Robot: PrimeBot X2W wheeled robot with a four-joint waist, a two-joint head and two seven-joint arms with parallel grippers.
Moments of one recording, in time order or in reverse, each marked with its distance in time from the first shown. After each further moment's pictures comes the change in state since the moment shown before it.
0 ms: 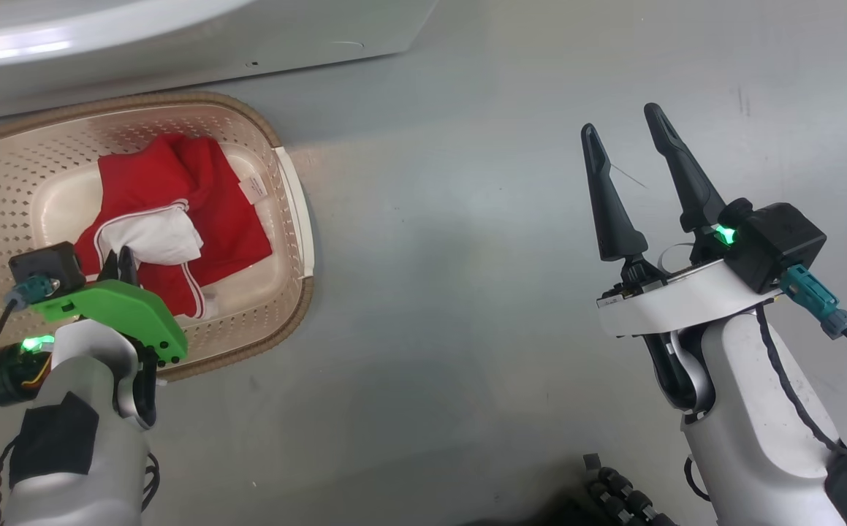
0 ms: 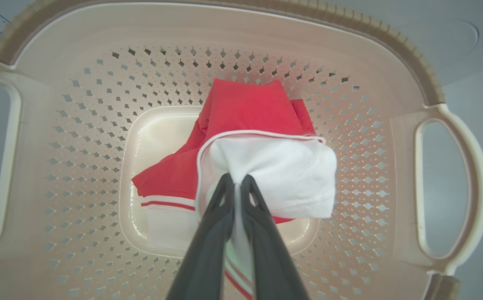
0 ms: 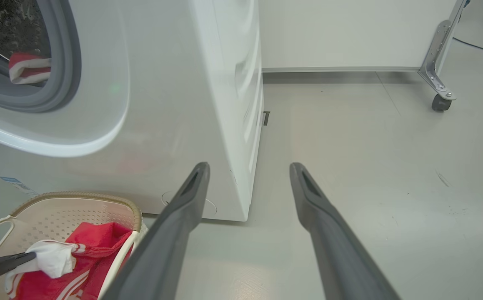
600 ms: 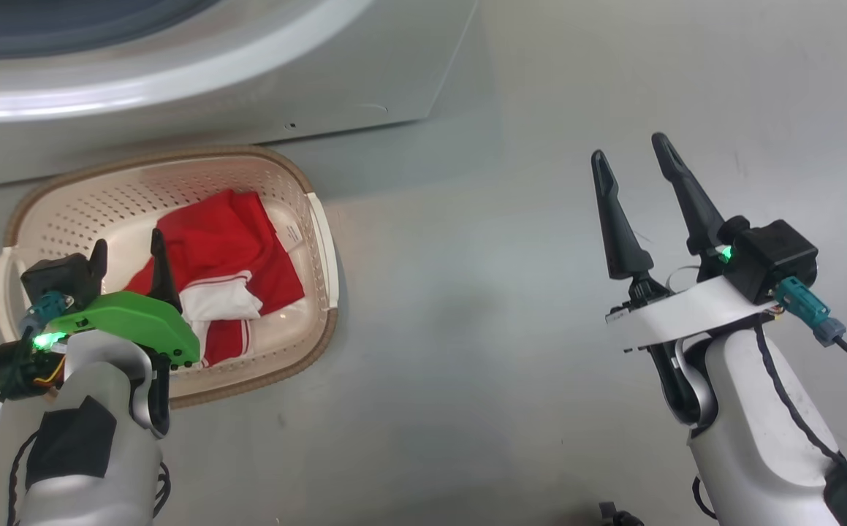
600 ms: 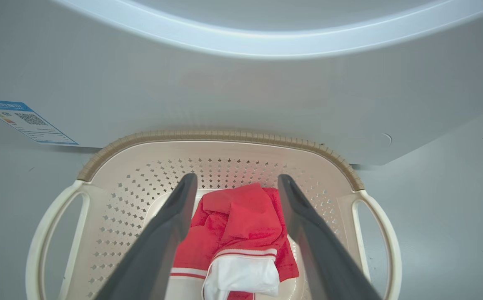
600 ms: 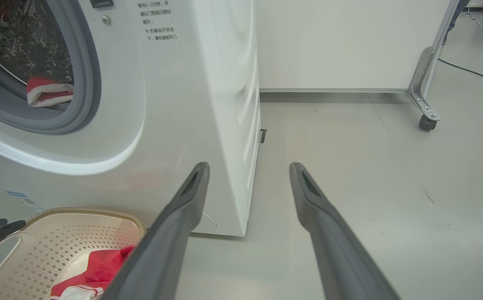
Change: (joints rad) left arm -0.001 -0.014 -0.024 0.045 0.012 -0.041 -0.202; right arm 0.027 0.000 -0.029 0.067 -0.019 0.000 0.000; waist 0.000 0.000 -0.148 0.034
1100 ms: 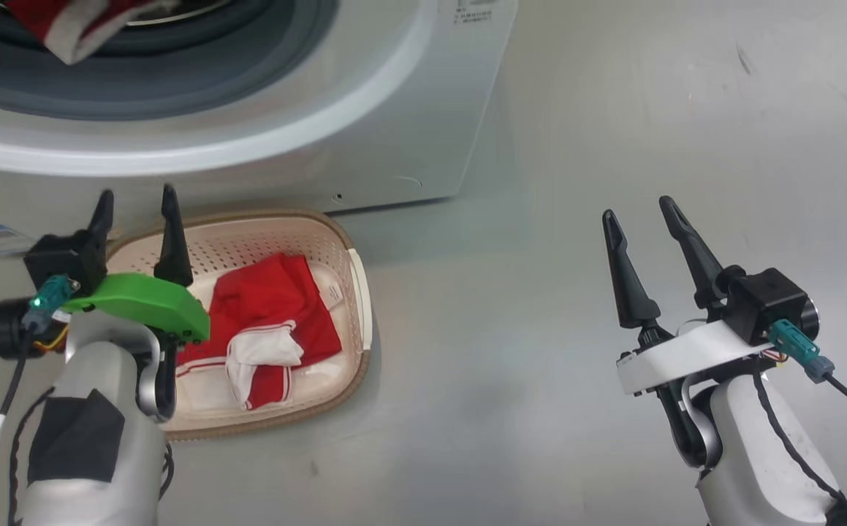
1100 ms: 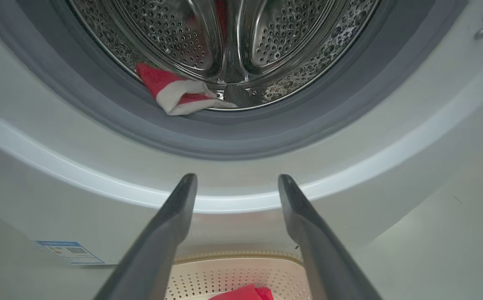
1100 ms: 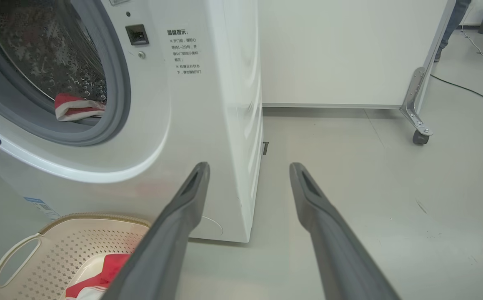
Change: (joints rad) left arm 0.042 -0.008 -0.014 -0.193 0.061 -0.016 -0.016; right arm 0.089 0.000 -0.034 0.045 -0.028 0.000 0.000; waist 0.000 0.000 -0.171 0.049
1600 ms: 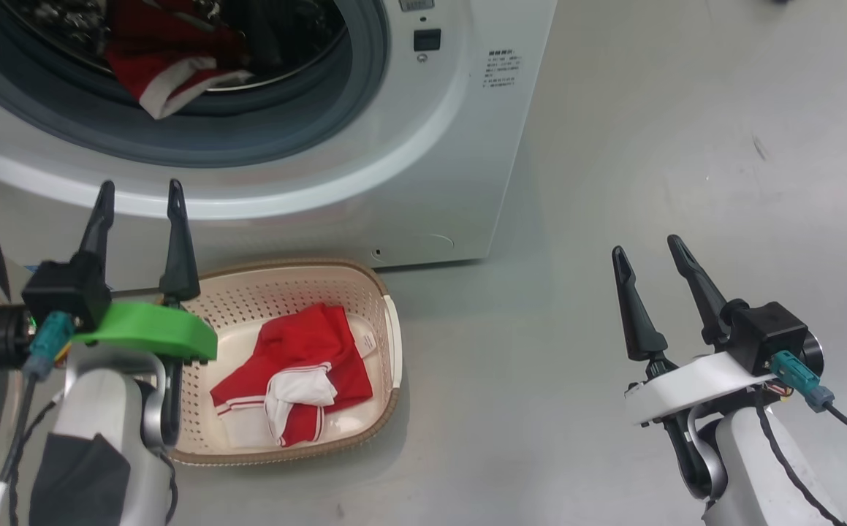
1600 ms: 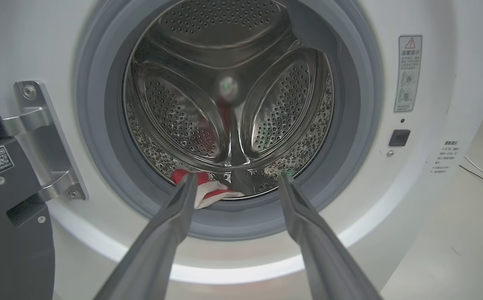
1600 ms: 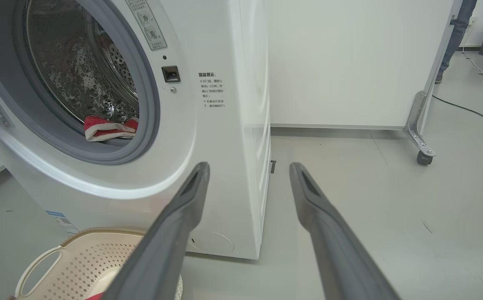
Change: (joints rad) left arm 0.129 -0.003 0.005 -0.307 0.053 0.001 0.000; right arm 0.074 0.000 -0.021 0.003 -0.003 -0.009 0.000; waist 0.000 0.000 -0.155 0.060
